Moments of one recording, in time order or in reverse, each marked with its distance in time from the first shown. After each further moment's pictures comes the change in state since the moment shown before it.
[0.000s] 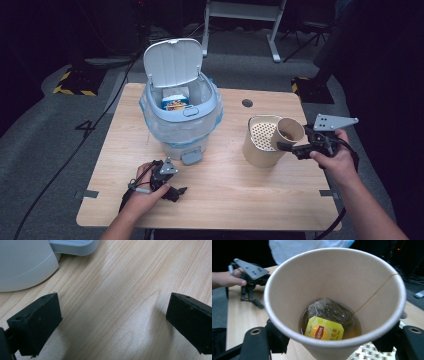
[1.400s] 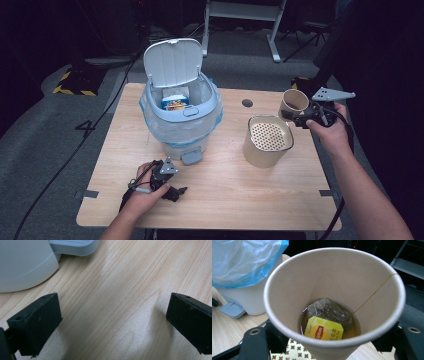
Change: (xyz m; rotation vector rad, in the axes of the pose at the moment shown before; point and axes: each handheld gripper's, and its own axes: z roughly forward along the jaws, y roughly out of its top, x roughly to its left) left arm 0.000 0.000 0.000 0.001 0.002 0.000; right arm -0.071 0.018 0.016 0.020 -0.269 0.046
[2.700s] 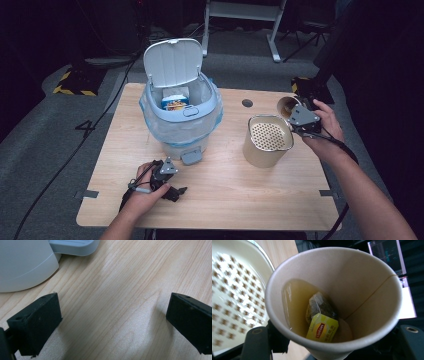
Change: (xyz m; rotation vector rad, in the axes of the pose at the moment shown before) left arm 0.000 0.000 0.000 0.000 0.000 -0.001; right arm 0.040 0.000 0.011 0.266 -0.389 -0.835
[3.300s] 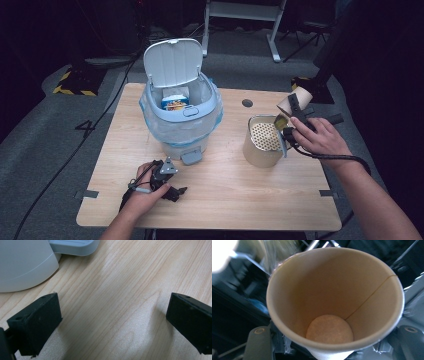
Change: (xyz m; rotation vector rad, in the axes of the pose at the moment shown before) left arm 0.000 0.000 0.000 0.000 0.000 -0.001; right arm 0.047 0.010 0.009 0.286 -0.501 -1.054
